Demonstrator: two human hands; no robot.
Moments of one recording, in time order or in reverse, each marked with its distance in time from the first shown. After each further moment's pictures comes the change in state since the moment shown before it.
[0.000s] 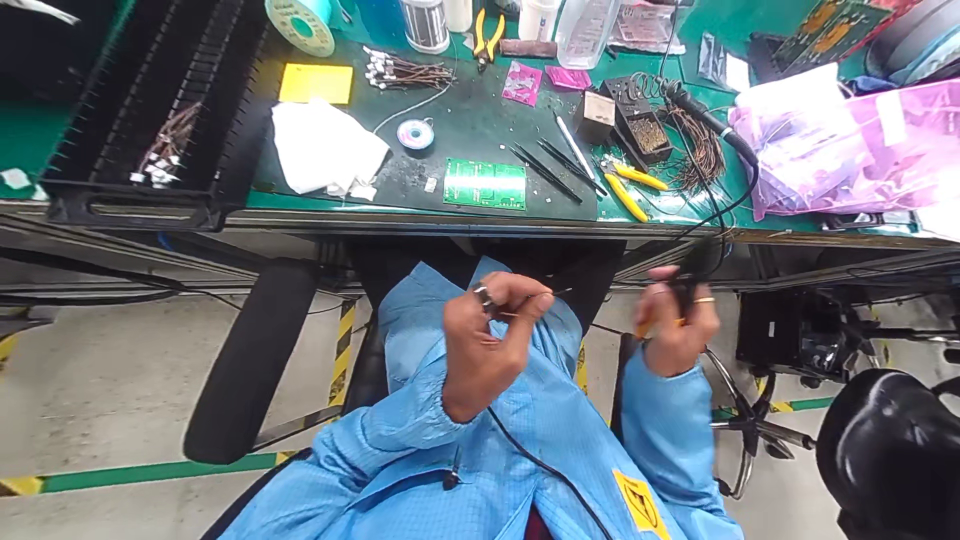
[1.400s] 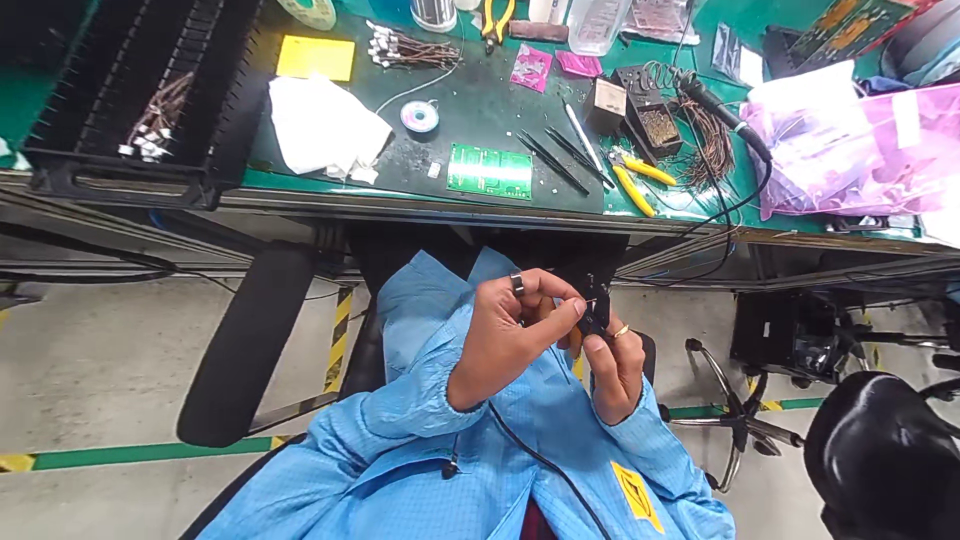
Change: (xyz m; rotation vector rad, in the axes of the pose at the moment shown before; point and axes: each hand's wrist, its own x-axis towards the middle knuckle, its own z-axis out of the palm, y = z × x) left_hand 0.000 0.006 0.007 -0.370 -0.124 -0.313; right_hand -0.040 -0.023 0.038 0.206 -0.419 -0.207
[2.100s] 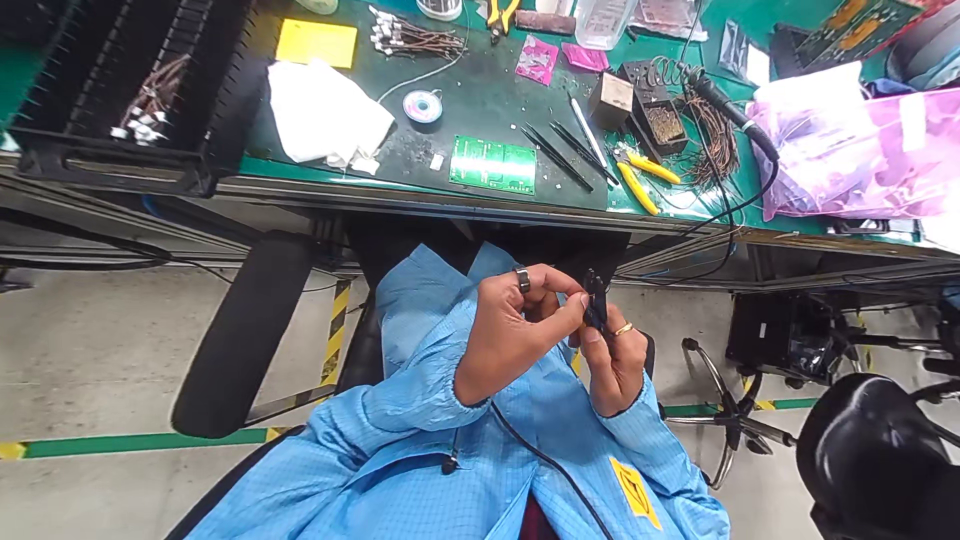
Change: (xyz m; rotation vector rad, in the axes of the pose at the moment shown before) left_hand 0.000 0.000 0.004 0.150 0.058 0.058; right_hand 0.000 0.002 0.000 -0.209 0.044 0.003
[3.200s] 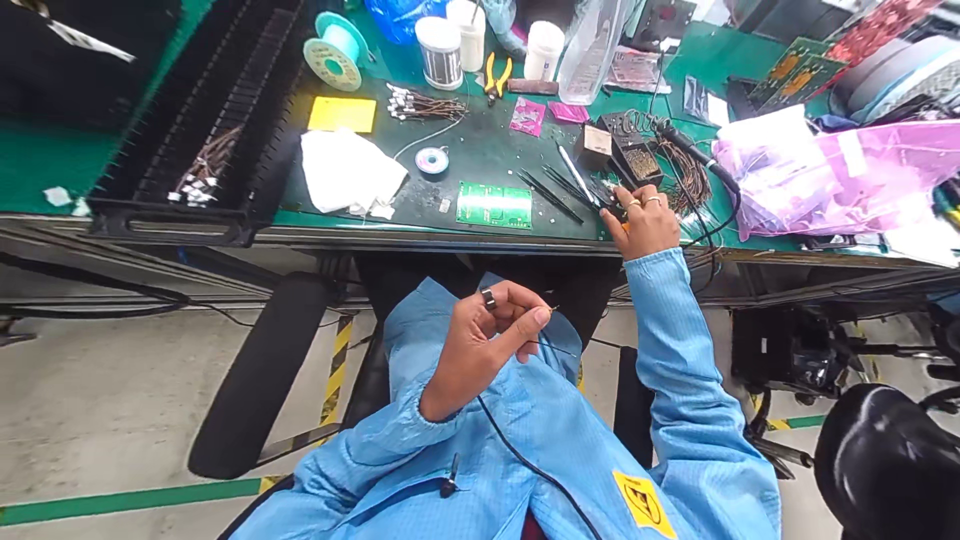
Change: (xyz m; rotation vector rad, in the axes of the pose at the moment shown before) left_hand 0.001 0.004 -0.040 -0.189 -0.117 -0.060; right_hand 0.161 0.108 -0.066 -0.994 -0.142 0.136
